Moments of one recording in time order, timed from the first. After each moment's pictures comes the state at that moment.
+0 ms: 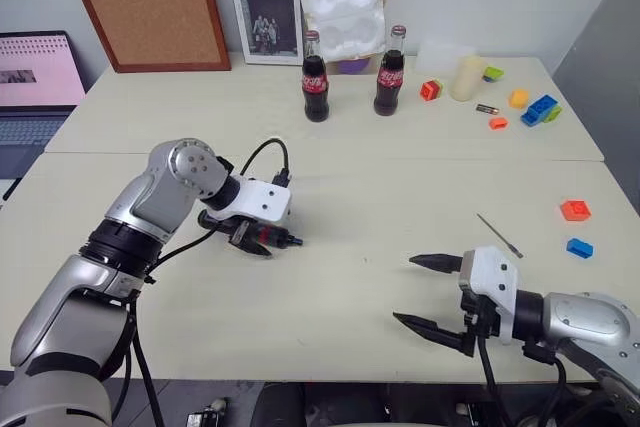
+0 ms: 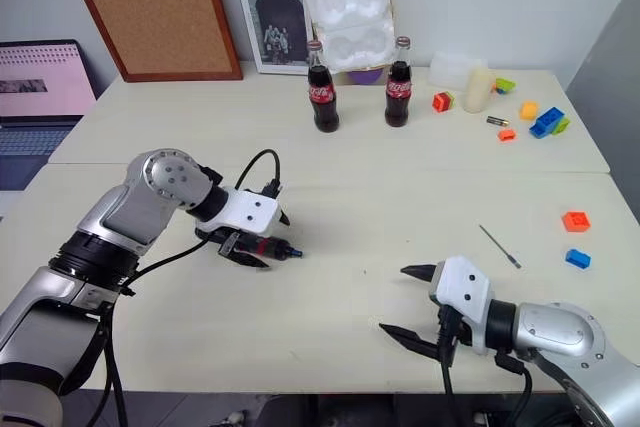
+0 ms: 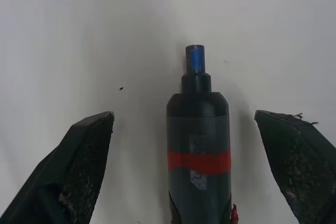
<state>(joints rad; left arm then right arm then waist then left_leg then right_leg) -0.84 0.81 -0.45 0.28 0.16 -0.02 -1.53 0.15 -0.80 -0.05 -0.87 0.52 0.65 0.75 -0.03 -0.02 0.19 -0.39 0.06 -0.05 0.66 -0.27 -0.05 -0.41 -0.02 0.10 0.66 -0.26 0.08</state>
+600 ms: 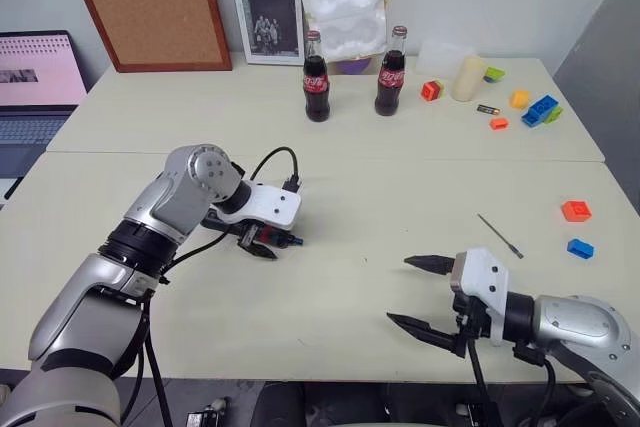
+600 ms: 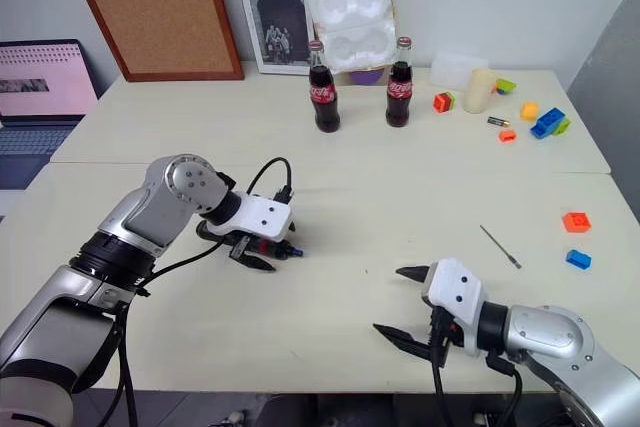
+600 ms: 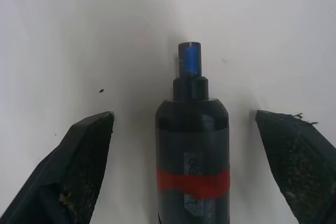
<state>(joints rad) -0.85 0.76 -0.48 0.30 0.24 0.01 -1.53 0.14 -0.79 0.01 -0.87 0.51 0.65 0.70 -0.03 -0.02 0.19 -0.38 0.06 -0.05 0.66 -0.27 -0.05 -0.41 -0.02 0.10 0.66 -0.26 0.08</state>
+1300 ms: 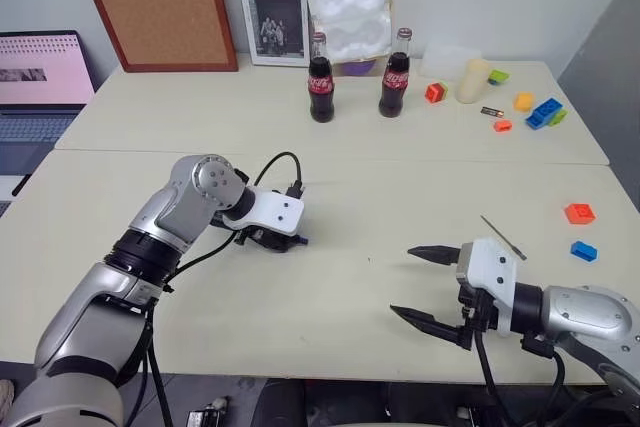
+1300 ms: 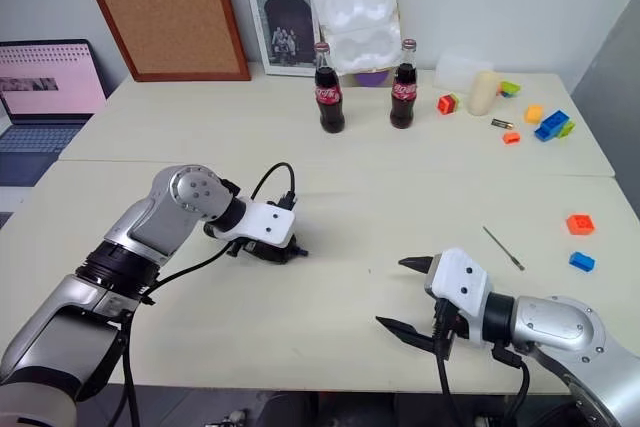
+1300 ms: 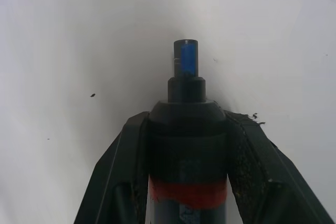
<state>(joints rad) -0.80 0.71 -0.44 0.28 0.24 0.00 -1.47 0.10 -0.82 -0.06 -0.90 0.58 0.70 0.70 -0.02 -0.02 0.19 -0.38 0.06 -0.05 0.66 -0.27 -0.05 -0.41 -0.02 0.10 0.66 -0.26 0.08</state>
